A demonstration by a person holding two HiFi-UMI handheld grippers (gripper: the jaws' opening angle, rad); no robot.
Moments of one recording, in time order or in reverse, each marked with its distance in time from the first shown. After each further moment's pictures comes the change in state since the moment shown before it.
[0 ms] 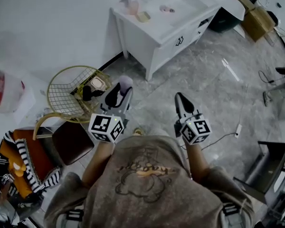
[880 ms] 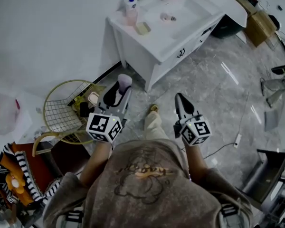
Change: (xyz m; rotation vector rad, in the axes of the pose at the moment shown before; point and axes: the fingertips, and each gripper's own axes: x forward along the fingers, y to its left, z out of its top) left arm 0.123 0.071 0.031 0.017 -0.019 -0.016; right arm 0.121 -0.065 0.035 0.004 -0.008 -0.011
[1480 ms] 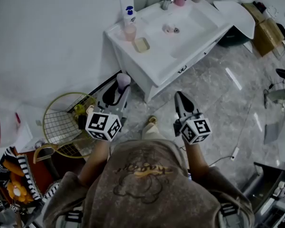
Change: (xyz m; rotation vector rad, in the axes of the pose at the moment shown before) left arm 0.137 0.051 0.042 0.000 0.014 0.066; right arm 0.123 -0.085 0.066 0.012 0.008 0.067
